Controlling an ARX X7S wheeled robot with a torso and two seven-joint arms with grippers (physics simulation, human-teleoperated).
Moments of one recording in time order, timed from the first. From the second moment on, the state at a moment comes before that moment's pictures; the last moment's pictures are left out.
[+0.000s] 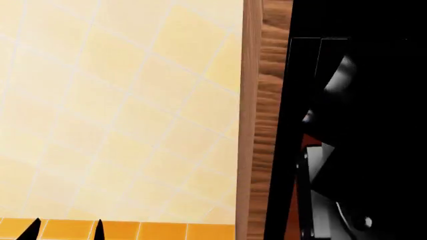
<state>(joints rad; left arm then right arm) -0.03 -0.31 0.38 0.03 -0.28 0.14 -0.37 1.74 0.04 -0.18 -0.42 -0.65 1.13 -0.30</state>
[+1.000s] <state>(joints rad) -0.04 -0.32 0.39 0.02 -0.29 0.15 -0.38 1.86 0.08 -0.10 -0.01 -0.44 0.98 -0.13</state>
